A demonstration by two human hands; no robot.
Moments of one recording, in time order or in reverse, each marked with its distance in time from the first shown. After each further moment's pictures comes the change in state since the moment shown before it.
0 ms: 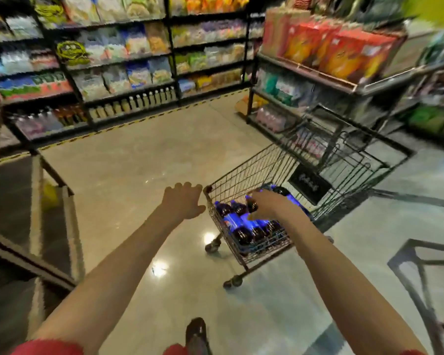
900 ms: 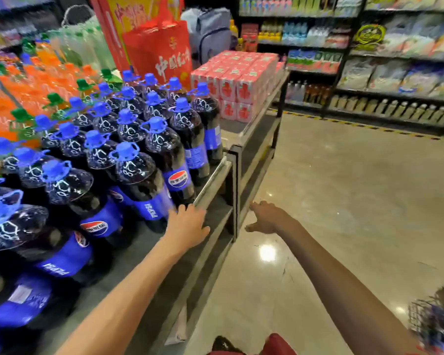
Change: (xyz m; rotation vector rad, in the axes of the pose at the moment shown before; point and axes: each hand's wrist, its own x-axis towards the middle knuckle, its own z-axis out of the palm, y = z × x) left_hand -0.301 -0.342 0.167 -0.269 -0.101 -1.019; right_hand 0.060 -0.543 0.107 -0.344 -0.231 -0.971
